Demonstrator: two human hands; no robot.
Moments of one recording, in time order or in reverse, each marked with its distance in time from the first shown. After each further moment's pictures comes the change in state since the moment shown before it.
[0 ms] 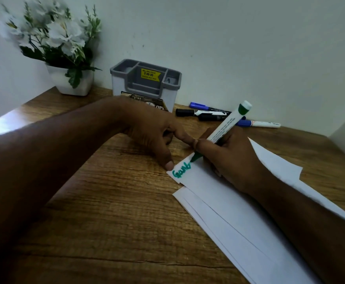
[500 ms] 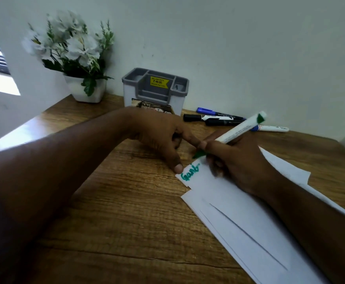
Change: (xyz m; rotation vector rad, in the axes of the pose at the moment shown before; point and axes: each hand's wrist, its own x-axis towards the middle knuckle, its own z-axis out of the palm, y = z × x) left_hand -0.004 0.000 0.003 -0.059 0.072 0.028; right_hand 0.003 0.002 -0.001 0.335 -0.053 0.060
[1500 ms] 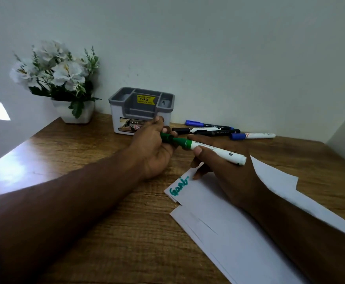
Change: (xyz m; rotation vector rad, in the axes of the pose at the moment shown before) left_hand 0.037 0.011 0.032 -2.011 0.773 0.109; right_hand -0.007 0.003 -0.014 -0.278 -0.007 -0.183
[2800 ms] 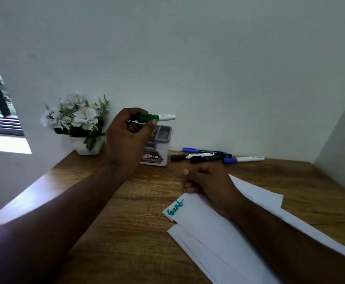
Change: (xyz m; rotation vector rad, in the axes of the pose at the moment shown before) left_hand -0.019 0.056 0.004 0.887 0.009 1.166; right_hand 0.026 0.013 0.011 0.585 0.033 0.296
